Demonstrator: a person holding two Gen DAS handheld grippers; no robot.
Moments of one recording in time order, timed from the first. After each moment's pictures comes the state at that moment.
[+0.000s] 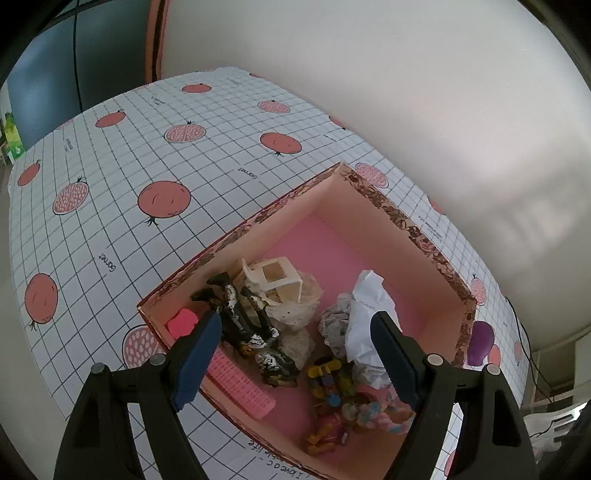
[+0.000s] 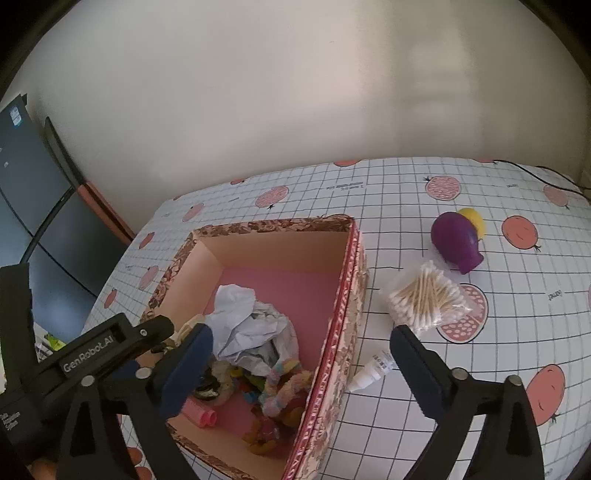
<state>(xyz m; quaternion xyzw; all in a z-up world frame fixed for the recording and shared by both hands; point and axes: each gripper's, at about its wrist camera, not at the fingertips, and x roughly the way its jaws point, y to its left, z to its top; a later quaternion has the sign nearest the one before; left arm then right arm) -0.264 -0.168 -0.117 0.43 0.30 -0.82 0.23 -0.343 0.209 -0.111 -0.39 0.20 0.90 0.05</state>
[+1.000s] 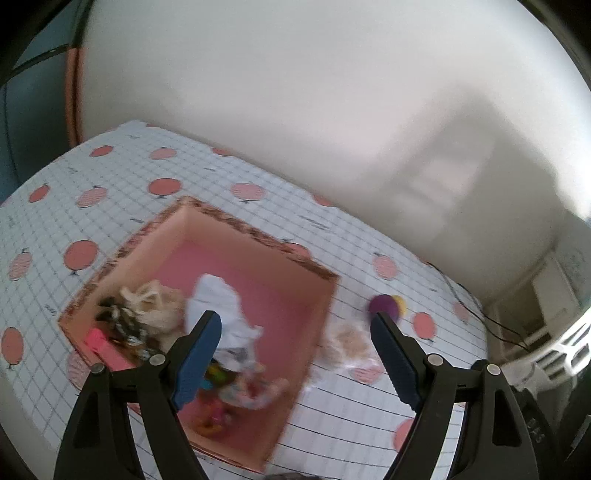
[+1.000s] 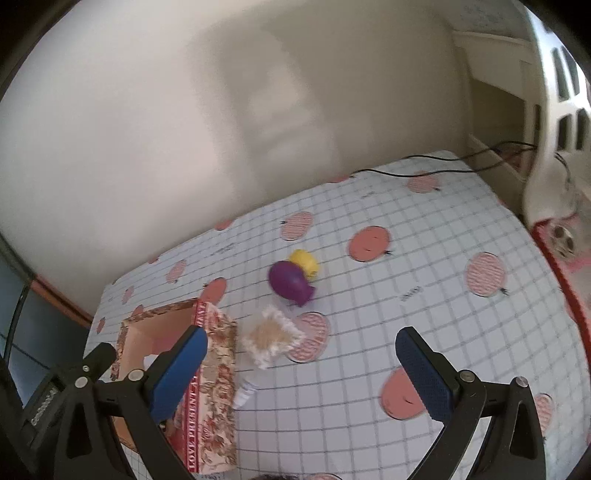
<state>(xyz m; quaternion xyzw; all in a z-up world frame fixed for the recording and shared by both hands) -0.286 -0.055 -0.049 0.38 0.23 -0.89 0.09 -0.256 0.344 -0.063 -0.36 0.29 0.86 0.21</state>
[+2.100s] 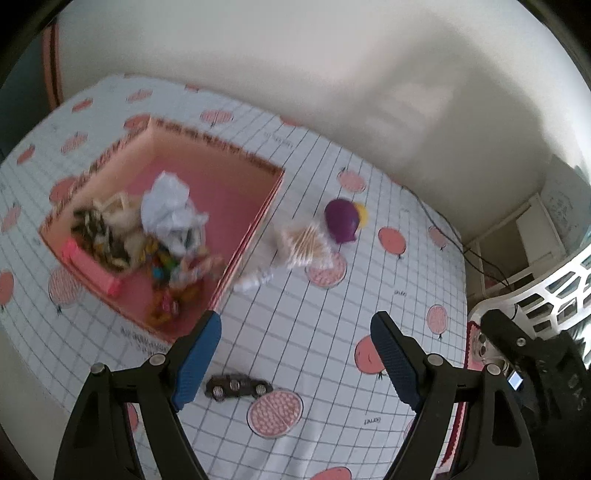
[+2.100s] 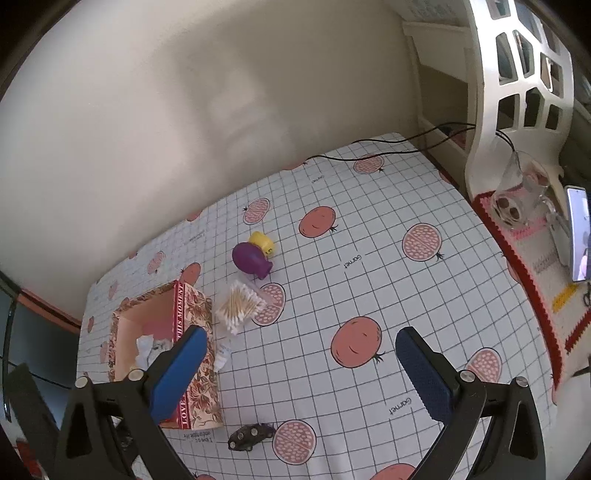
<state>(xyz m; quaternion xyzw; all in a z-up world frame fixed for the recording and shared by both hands) -0.253 0.016 -0.060 0.49 0.24 -0.84 0.06 -0.201 0.351 -0.032 -0.40 0.31 0.83 0.25</state>
